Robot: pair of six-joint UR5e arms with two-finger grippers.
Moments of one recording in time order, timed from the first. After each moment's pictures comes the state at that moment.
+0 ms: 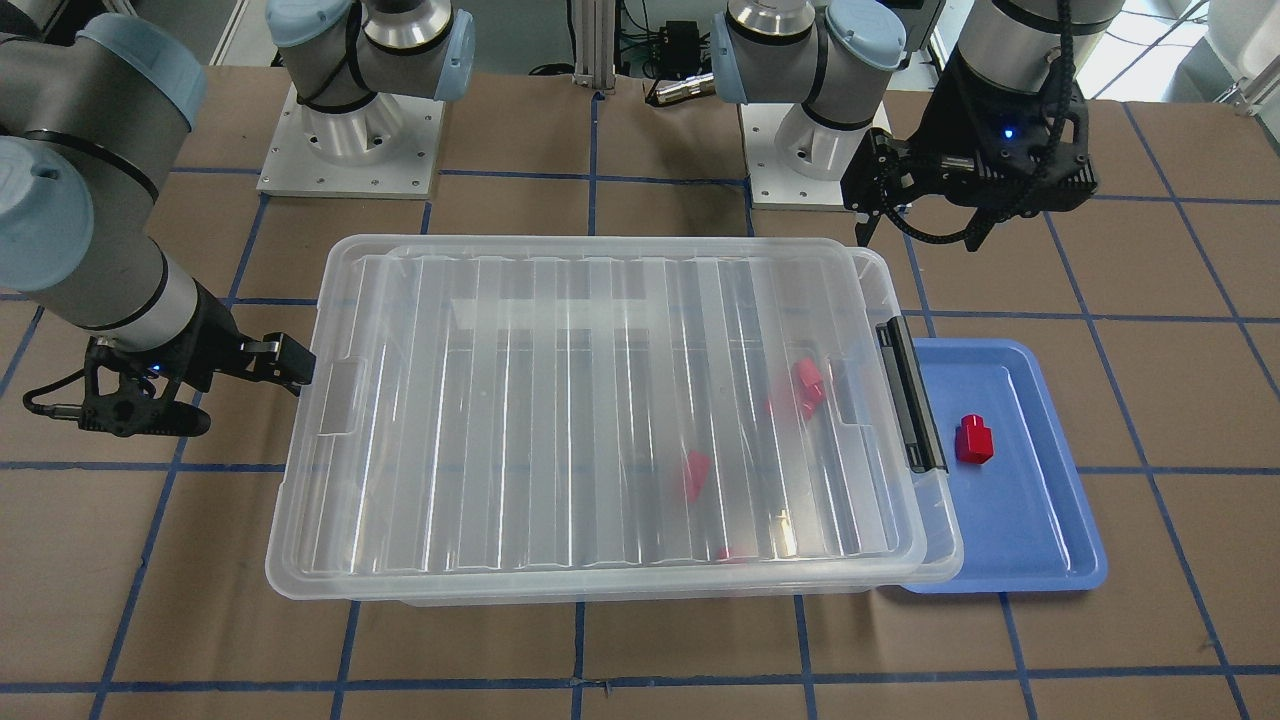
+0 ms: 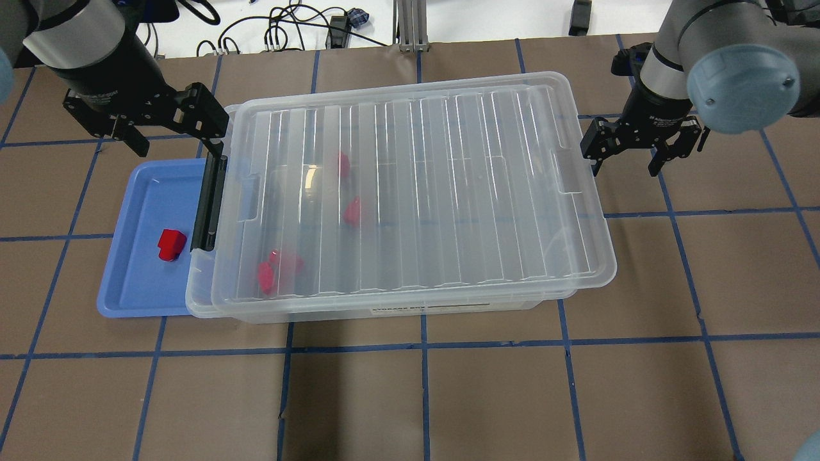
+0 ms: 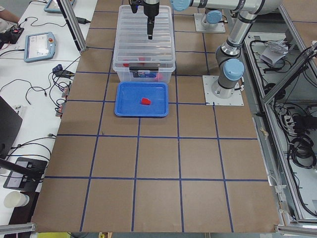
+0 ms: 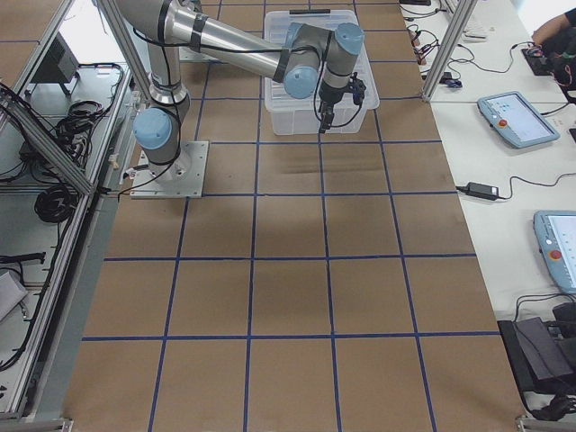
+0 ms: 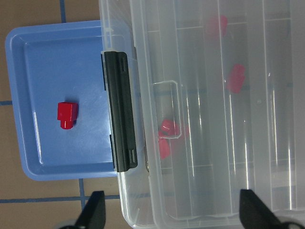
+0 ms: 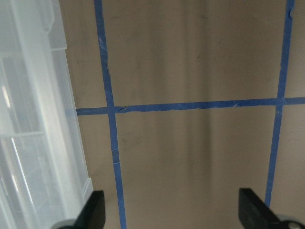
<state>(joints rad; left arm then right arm) -1.51 -1.54 -1.53 -1.62 1.60 0.11 1.43 -1.35 1.66 -1.75 -1.58 -0.10</state>
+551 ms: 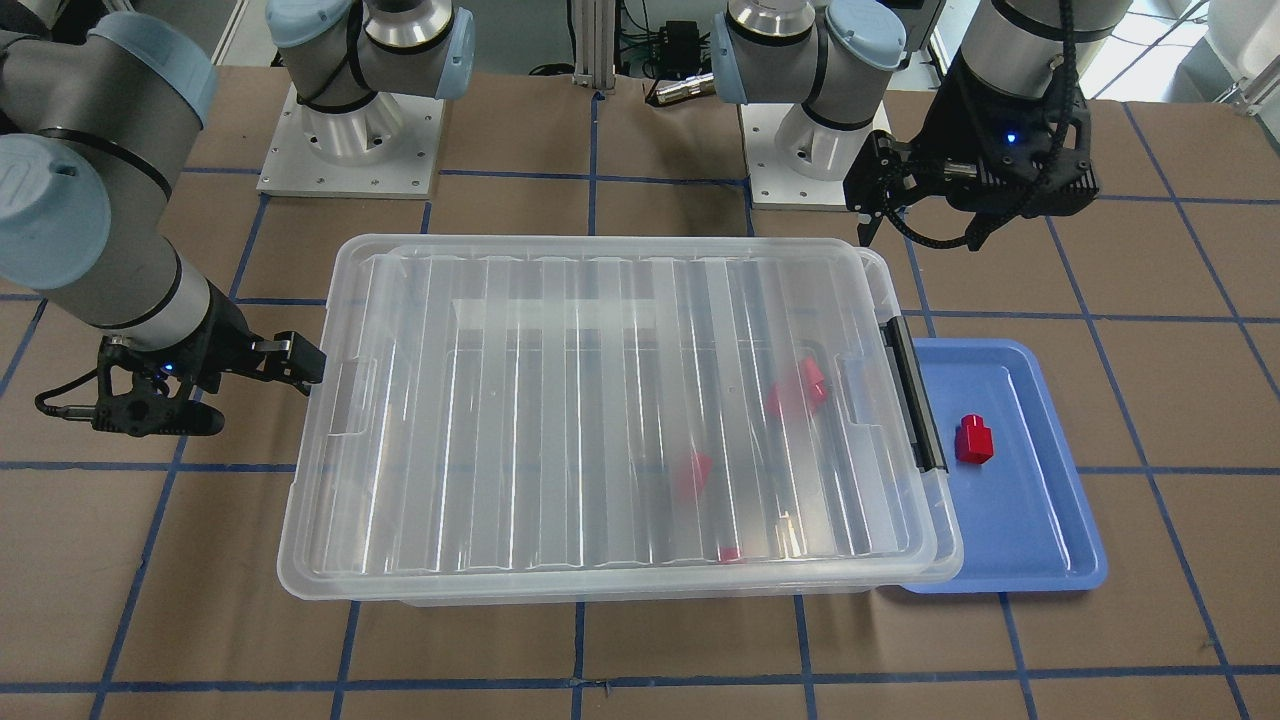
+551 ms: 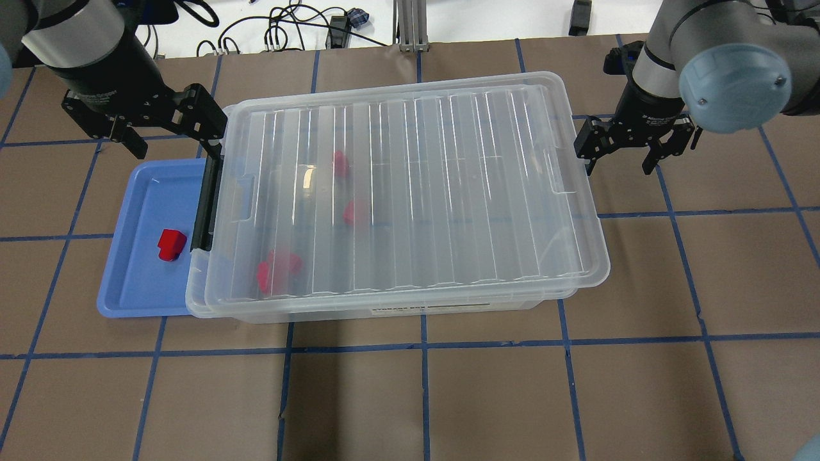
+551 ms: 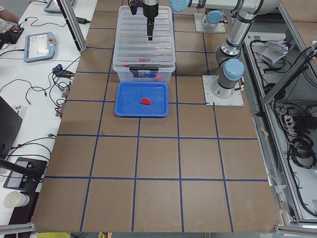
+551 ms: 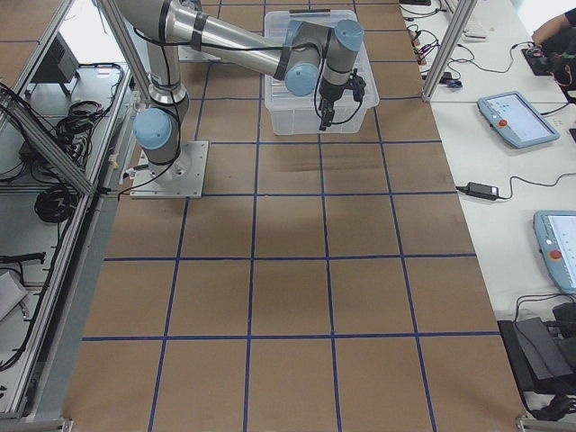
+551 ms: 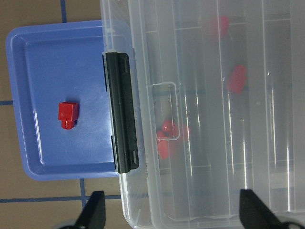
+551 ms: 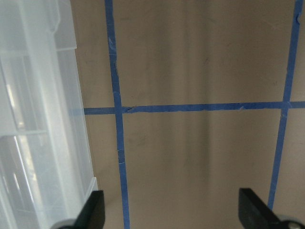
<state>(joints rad) -1.51 -1.54 -1.53 -1.64 1.60 0.10 1.44 -1.35 1.66 -1.75 -1.58 -0.10</state>
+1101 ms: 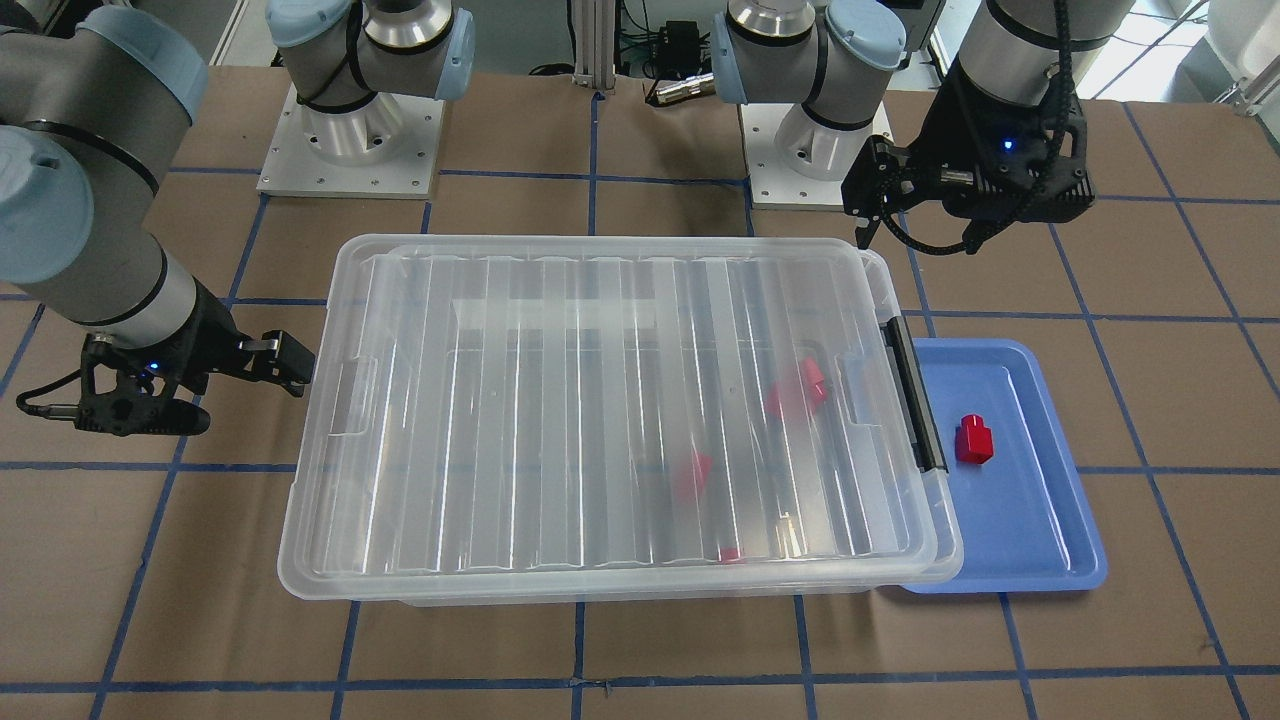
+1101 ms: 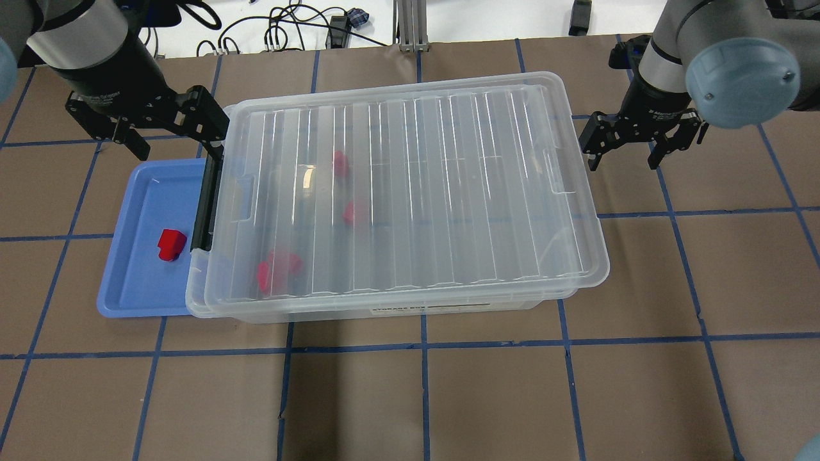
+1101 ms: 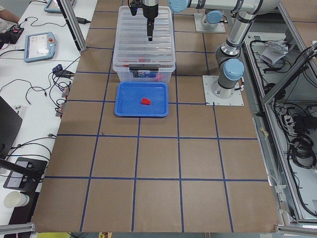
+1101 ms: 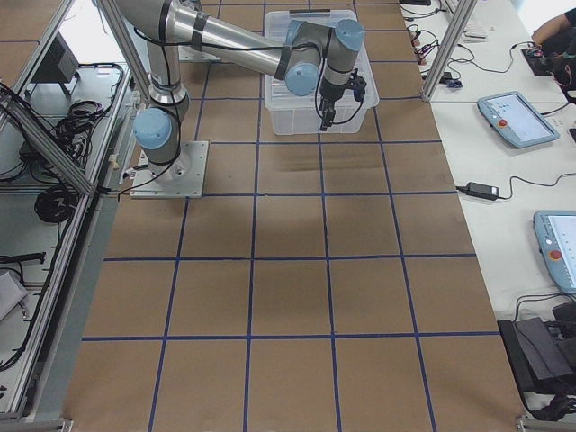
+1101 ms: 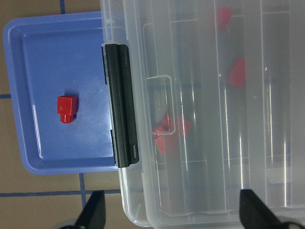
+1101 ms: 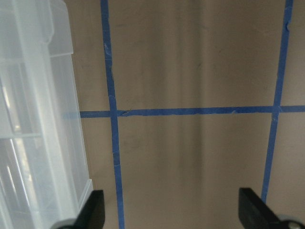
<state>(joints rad) -1.51 -1.55 -1.52 -1.64 1.60 0.10 1.43 -1.37 1.63 -1.74 -1.59 -0.12</state>
